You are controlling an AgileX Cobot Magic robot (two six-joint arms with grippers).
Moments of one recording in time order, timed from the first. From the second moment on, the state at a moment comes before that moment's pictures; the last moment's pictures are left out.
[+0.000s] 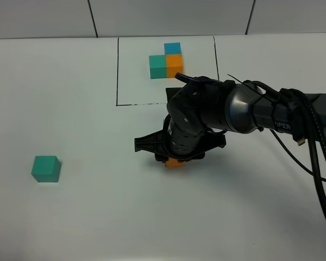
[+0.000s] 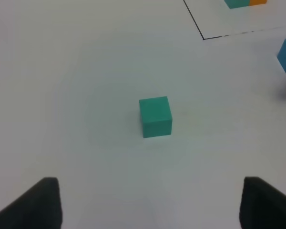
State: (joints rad) left arm -0.04 0.00 -0.50 -0.06 1.04 0.11; right arm 0.76 2.08 -1.37 -0.09 0.68 0.78
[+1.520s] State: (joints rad) left arm -0.04 0.00 -0.50 -0.06 1.04 0.11; right arm 0.73 2.13 -1.39 -0.08 0.61 0.79
